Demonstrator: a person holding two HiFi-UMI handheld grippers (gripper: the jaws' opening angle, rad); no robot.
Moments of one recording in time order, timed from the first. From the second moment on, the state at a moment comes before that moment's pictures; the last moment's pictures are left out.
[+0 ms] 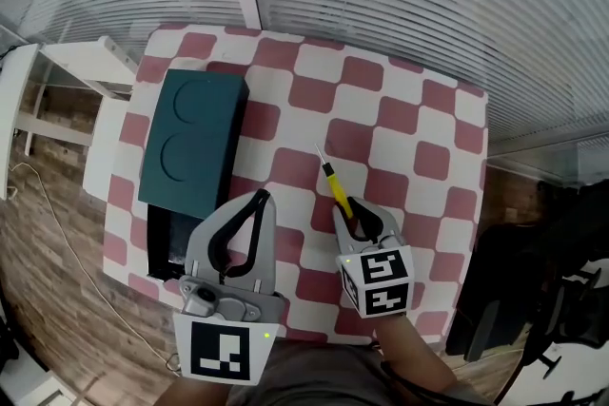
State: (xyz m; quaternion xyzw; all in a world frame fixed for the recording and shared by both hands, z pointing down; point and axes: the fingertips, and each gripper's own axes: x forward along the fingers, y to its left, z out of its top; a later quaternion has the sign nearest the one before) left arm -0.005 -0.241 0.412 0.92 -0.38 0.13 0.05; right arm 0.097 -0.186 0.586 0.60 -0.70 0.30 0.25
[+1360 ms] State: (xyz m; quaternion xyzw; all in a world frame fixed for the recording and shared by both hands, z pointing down) left arm -0.051 -0.078 0.267 0.83 -0.52 0.08 -0.16; right arm 0.030 -0.086 0.274 0.49 -0.87 0.05 0.04
